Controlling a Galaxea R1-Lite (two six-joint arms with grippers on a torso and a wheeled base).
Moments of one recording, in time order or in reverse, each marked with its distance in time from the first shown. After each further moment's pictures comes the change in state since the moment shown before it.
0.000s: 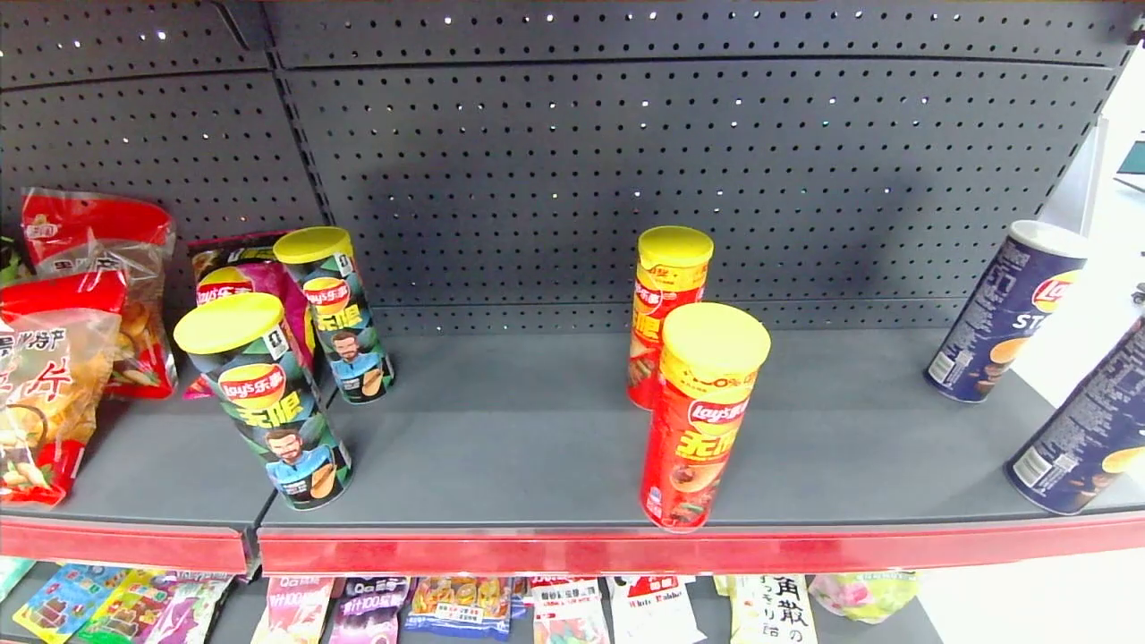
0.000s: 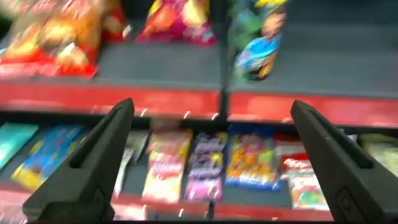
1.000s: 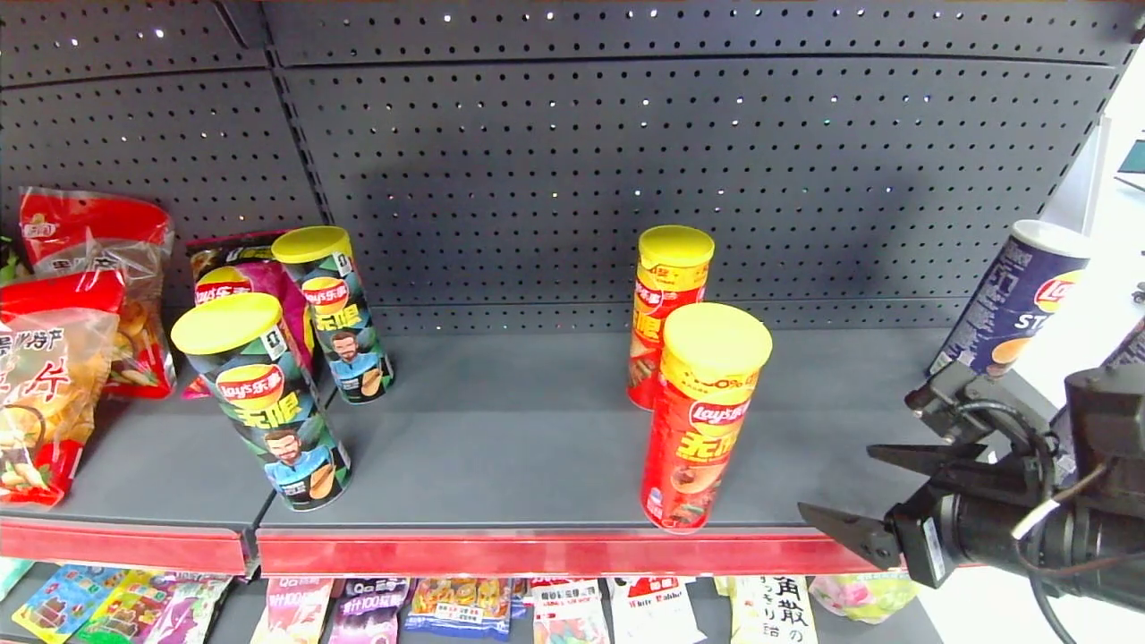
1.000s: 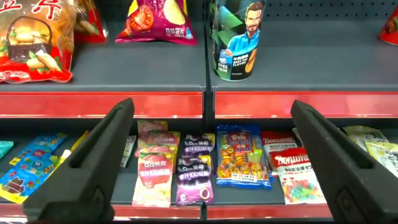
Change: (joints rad) left arm 0.000 0.001 0.043 -0.024 -0.038 0.003; right arm 0.328 1.044 -0.130 -0.346 -0.117 -0.115
